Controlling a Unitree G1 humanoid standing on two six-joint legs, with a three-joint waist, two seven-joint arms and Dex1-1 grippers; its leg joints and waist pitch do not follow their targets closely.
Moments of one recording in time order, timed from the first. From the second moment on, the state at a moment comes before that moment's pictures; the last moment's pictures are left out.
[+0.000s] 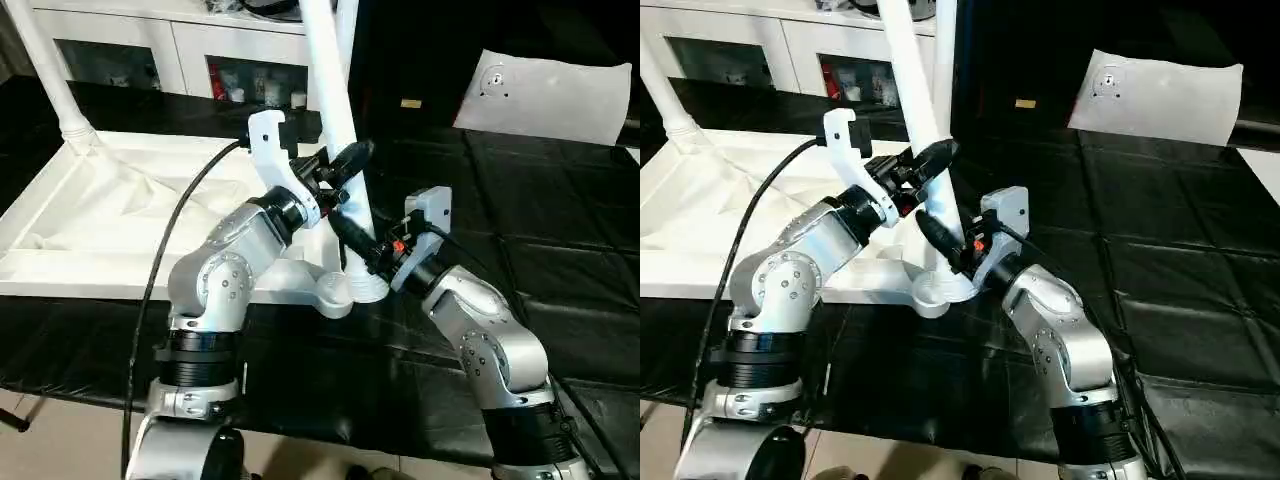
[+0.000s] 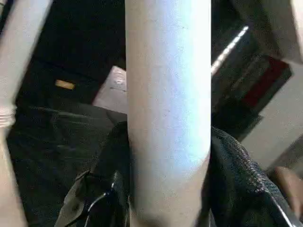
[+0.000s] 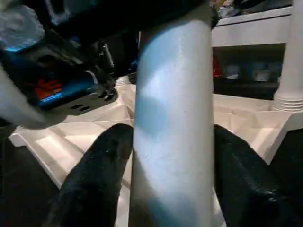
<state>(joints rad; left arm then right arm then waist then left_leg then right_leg) -0.63 -0.02 0.10 0.06 -0.54 0.62 -0.31 -0.32 -0.08 0.07 -0.03 0.36 0.38 0.54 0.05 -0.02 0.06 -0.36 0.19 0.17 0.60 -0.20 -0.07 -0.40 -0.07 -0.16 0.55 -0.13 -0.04</state>
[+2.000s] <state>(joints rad) -0.80 0.23 -0.02 0.15 -0.71 0.72 -1.03 -0.48 -0.42 0.08 -0.03 0.71 0.84 1.07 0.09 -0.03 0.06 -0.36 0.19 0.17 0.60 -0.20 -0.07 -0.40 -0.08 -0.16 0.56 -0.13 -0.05</state>
